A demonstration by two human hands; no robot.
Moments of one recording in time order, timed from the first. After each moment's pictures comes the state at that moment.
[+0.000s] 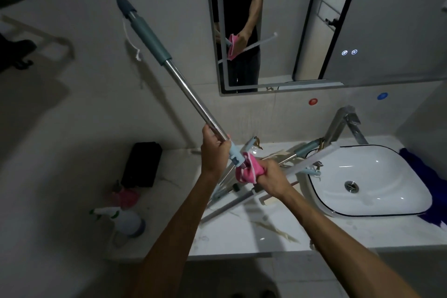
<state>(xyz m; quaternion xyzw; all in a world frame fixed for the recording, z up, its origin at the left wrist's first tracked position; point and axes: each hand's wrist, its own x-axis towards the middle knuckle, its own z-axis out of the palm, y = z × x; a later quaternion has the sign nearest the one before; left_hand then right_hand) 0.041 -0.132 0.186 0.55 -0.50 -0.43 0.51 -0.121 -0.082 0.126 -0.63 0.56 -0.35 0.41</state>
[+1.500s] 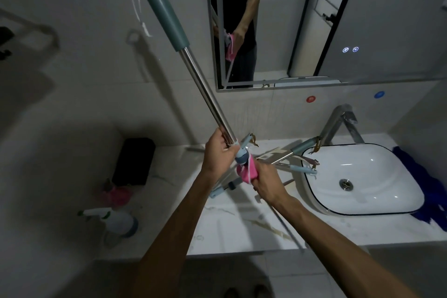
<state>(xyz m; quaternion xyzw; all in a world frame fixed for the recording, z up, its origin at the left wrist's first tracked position) 0.040 -0.141 0.173 0.52 -0.57 -0.47 0.43 -0.112 -0.095 0.106 -0.68 0.61 -0.31 0.26</state>
